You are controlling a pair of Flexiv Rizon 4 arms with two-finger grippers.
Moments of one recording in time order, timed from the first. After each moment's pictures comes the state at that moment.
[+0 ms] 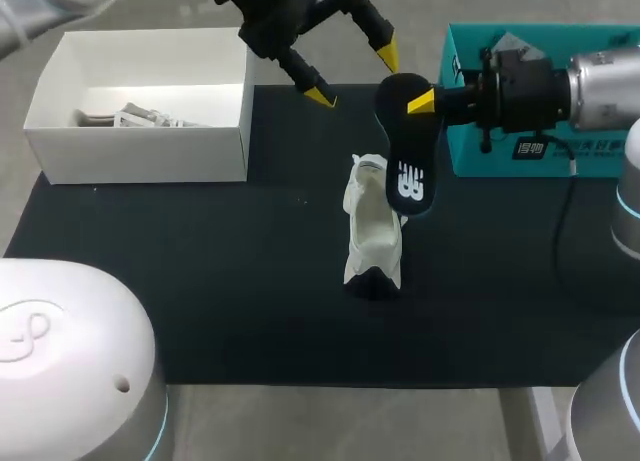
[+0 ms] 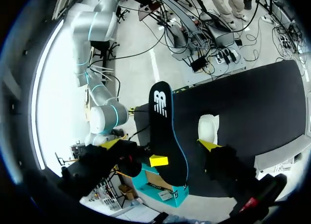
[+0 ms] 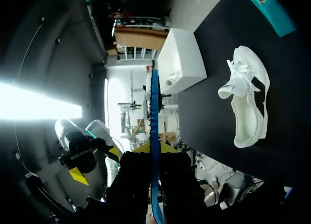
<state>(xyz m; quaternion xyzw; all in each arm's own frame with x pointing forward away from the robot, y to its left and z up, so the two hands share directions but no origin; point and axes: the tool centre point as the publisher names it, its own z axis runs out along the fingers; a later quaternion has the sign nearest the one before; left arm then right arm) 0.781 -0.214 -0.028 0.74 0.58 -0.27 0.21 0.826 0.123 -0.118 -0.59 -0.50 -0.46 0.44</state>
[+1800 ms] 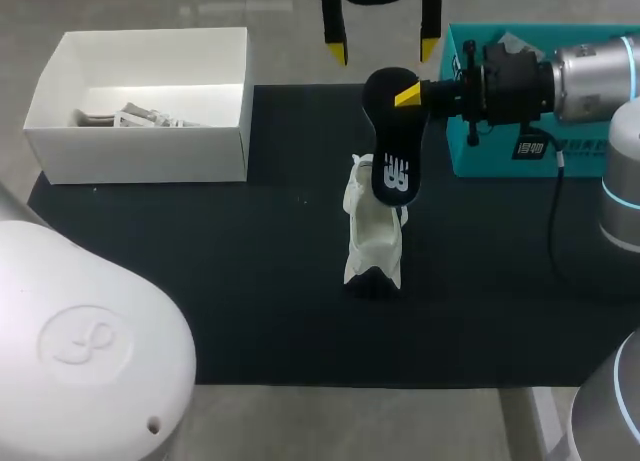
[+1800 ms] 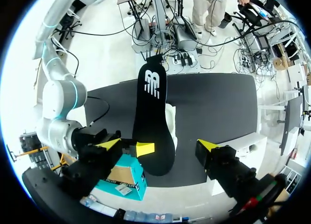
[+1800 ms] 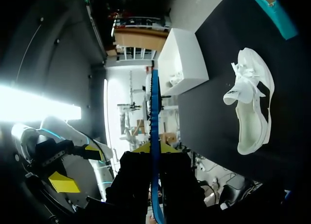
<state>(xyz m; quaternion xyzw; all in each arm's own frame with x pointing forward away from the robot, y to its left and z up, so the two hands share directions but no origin) 0.822 -0.238 -0.025 0.74 0.67 -0.05 0.04 0.840 0.138 -0.117 -0.59 -0.50 -0.46 0.44</state>
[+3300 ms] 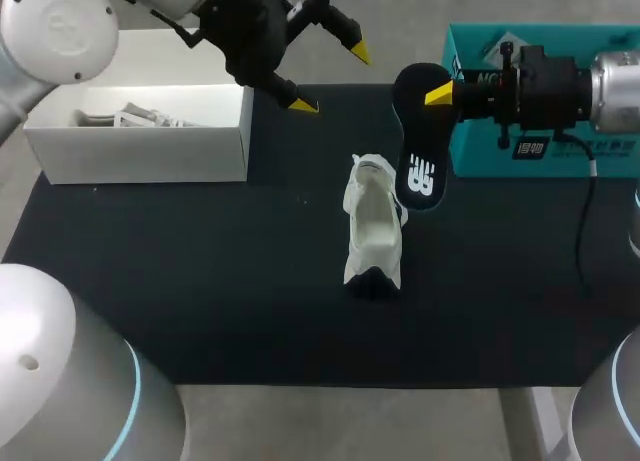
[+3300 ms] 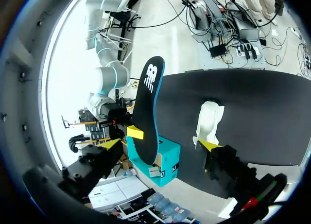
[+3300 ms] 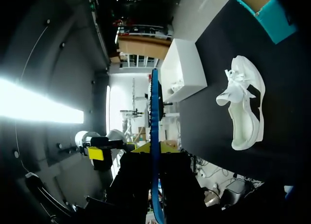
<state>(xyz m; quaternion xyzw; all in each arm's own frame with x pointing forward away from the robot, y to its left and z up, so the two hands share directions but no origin) 0.814 -0.188 -0.049 0.62 0.66 -0.27 0.32 0.826 0.102 -0.103 -0.60 -0.49 -0.48 0.41</state>
